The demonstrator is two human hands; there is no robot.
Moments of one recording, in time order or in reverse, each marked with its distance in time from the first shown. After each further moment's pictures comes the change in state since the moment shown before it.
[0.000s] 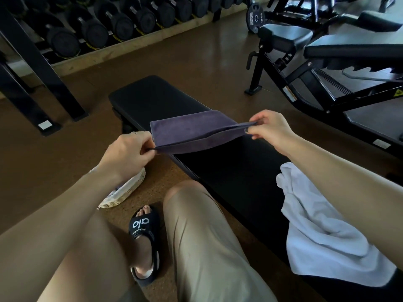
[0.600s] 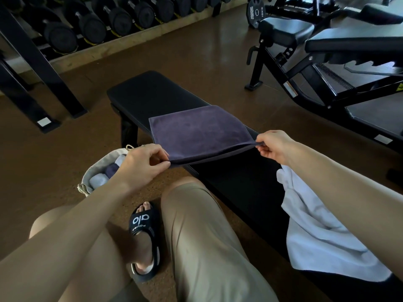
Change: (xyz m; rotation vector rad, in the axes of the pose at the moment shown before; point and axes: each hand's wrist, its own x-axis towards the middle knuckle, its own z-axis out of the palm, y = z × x) left_hand -0.022 0.014 0.035 -0.240 -0.048 -0.063; right_hand 0.001 0.044 0.009 0.219 0.030 0.525
